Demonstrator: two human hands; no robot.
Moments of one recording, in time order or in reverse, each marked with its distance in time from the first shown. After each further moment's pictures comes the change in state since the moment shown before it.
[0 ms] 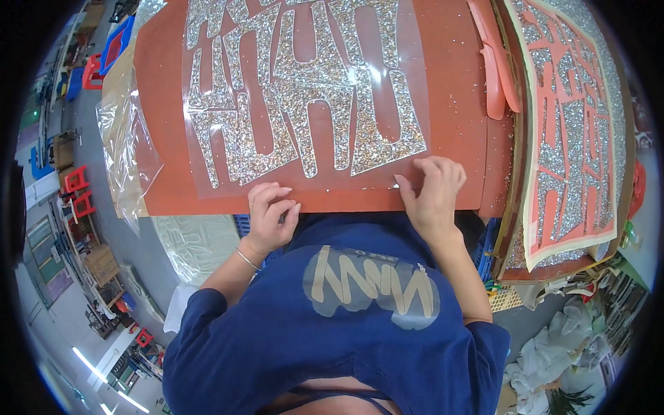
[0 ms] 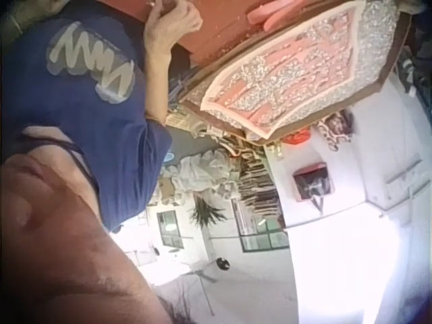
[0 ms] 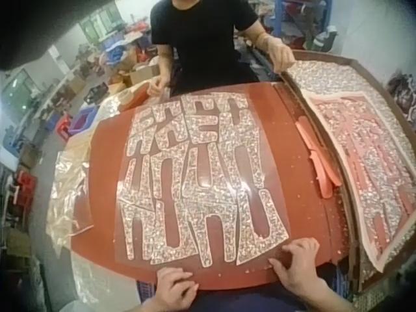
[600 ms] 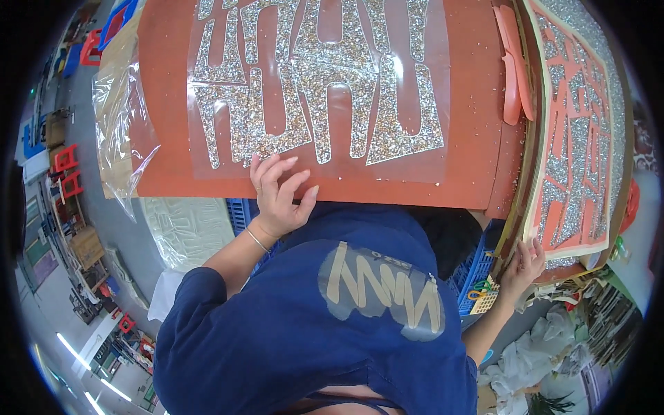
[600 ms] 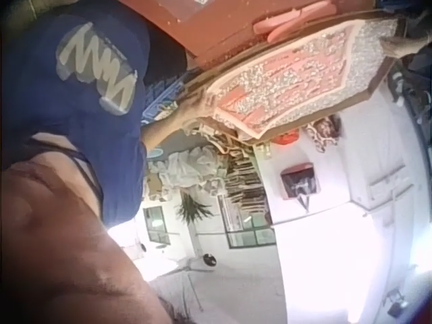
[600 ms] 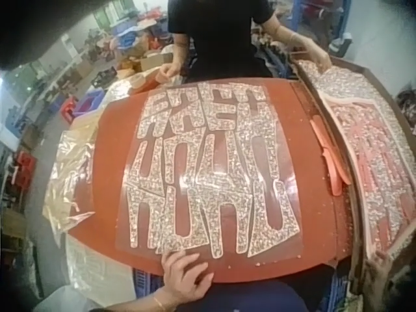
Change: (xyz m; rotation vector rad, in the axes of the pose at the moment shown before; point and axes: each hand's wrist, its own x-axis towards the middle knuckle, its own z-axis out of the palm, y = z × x) left_hand -0.008 0.001 0.015 0.158 0.112 -0.081; right_hand -0.138 0.110 -0.165 -0.580 -0.073 0.309
